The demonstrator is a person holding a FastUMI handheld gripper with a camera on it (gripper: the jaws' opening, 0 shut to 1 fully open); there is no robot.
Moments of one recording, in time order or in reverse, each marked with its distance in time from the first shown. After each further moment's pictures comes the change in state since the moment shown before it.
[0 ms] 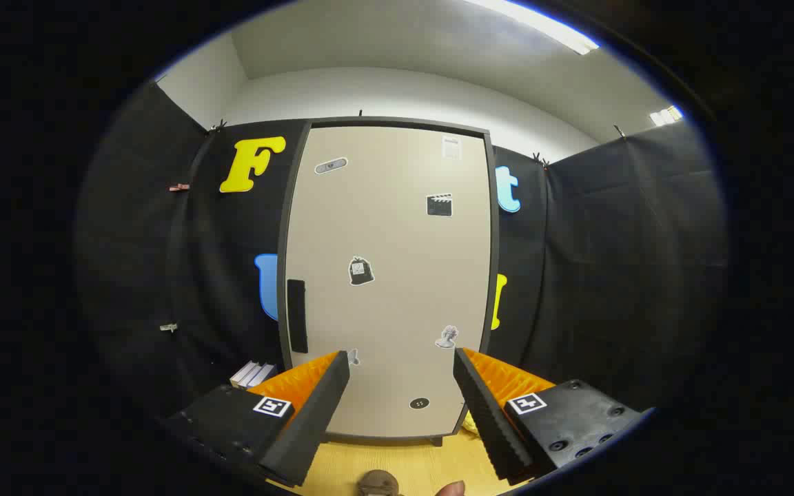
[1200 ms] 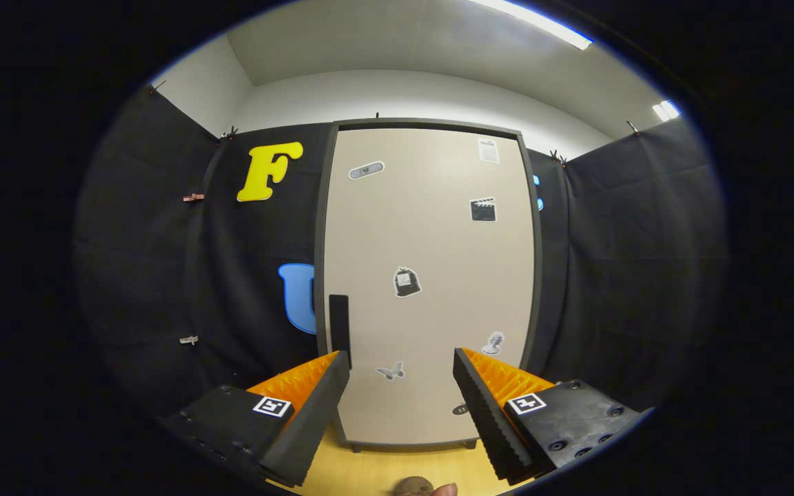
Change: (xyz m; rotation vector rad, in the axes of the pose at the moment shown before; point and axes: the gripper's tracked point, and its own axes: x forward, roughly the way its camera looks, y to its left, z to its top) arm 0.027 0.077 0.018 0.059 -0.023 0.075
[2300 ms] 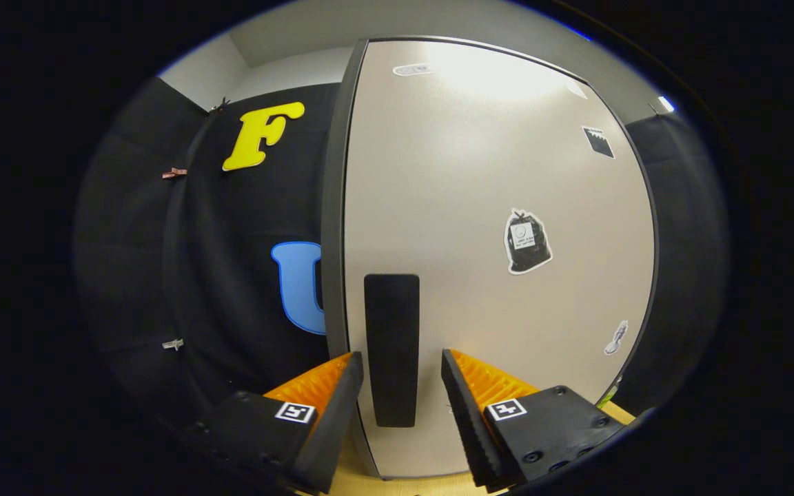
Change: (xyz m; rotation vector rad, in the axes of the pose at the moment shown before) arm 0.179 0.071 -0.086 0.039 0.114 -0.001
